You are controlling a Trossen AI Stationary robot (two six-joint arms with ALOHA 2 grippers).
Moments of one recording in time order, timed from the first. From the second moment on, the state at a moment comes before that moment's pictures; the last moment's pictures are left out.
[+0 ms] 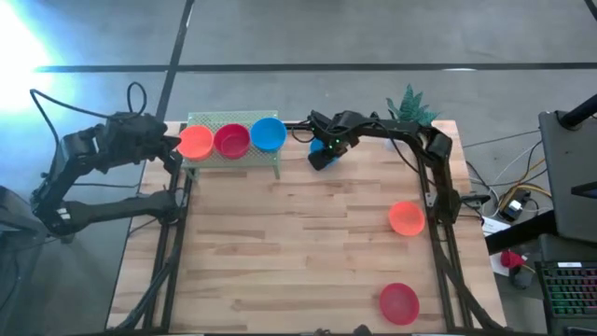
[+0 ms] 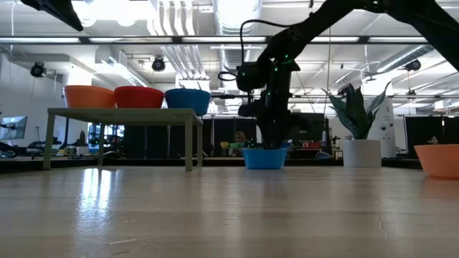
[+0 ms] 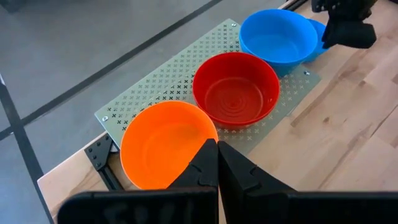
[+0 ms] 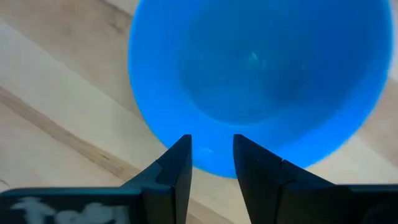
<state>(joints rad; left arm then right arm) 0.53 0.77 1.32 -1.36 -0.30 -0.18 -0.50 2.07 1.61 -0.93 -0.01 0.47</state>
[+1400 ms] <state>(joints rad) 0.53 0.77 1.32 -1.36 -0.30 -0.19 -0.22 2.08 1.61 -0.89 0.03 0.44</state>
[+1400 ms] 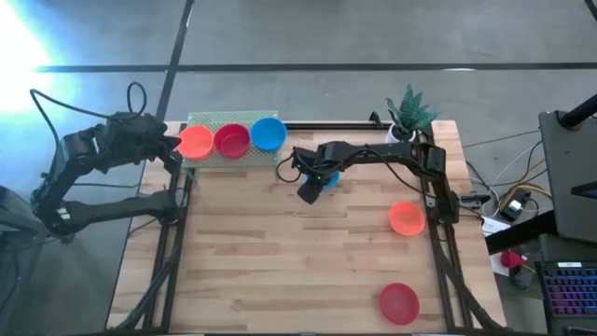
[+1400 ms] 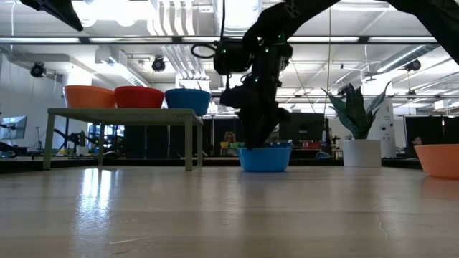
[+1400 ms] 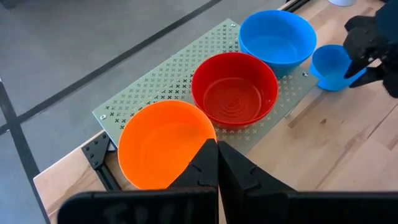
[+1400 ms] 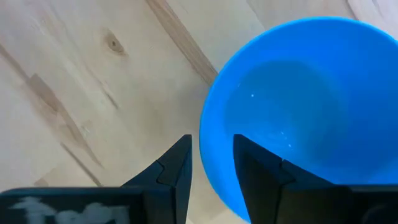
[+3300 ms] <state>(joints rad) 0.53 0.77 1.32 -1.36 -0.26 -0.19 -0.26 2.06 2.32 -1.13 0.07 -0.20</state>
